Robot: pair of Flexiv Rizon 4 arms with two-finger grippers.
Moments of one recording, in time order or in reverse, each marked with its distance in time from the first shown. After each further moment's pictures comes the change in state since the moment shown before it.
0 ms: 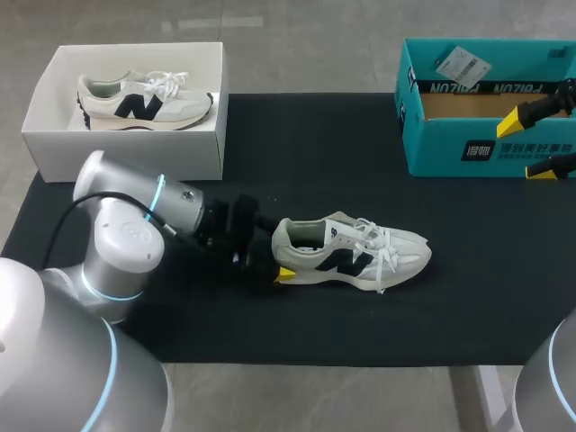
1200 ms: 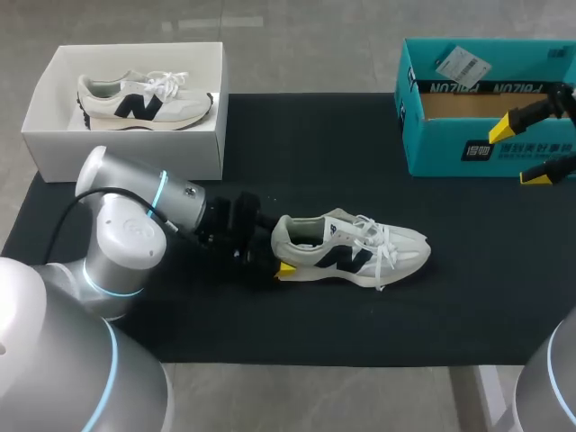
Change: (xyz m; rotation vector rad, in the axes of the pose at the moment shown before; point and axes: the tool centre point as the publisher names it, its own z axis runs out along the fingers) left arm -0.005 0.000 0.000 -0.015 -0.004 0.002; right arm 0.002 -0.002 0.017 0.012 -0.059 0.031
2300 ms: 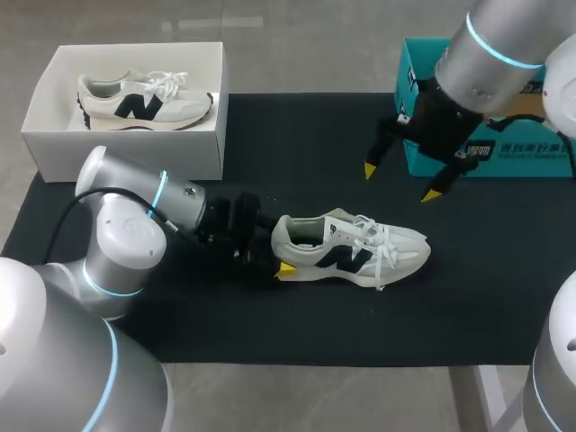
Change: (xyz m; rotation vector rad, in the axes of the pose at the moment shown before) left arm 0.000 0.000 0.000 0.000 0.000 0.000; right arm 0.035 -0.003 0.150 -0.020 -0.503 0.060
